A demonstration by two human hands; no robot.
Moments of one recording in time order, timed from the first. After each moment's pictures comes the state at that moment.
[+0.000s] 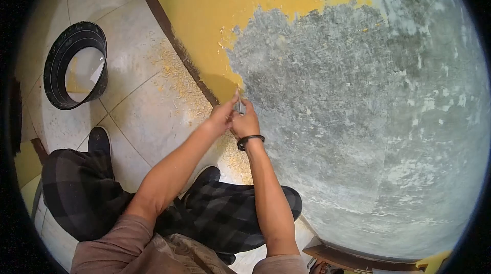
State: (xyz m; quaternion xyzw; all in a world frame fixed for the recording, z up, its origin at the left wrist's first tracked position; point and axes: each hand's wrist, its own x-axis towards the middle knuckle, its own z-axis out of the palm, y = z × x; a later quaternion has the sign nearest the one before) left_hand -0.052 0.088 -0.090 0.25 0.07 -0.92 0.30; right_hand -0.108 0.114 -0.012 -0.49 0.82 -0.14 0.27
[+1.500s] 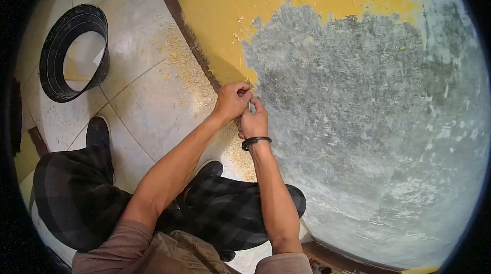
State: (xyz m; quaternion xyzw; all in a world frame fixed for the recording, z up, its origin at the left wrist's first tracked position) left_hand -0.021 0.071 -0.071 0.45 -0.43 -0.58 0.52; right_hand -0.071 0.111 0.011 -0.30 0.83 -0.26 0.40
